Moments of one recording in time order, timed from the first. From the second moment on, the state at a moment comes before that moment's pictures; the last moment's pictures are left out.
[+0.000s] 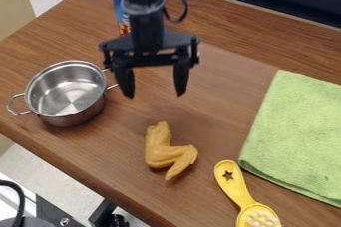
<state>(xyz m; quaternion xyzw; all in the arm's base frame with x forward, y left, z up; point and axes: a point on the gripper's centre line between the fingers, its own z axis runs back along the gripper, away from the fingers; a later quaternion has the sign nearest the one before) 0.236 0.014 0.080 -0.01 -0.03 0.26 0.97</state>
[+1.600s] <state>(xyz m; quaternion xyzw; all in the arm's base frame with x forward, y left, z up) 0.216 -0.002 0.036 -0.01 -0.09 0.30 0.95</state>
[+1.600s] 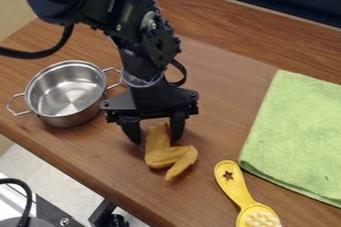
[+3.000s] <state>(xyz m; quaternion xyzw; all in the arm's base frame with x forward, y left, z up) 0.261 0.055 0.107 -0.04 -0.11 0.47 0.87</state>
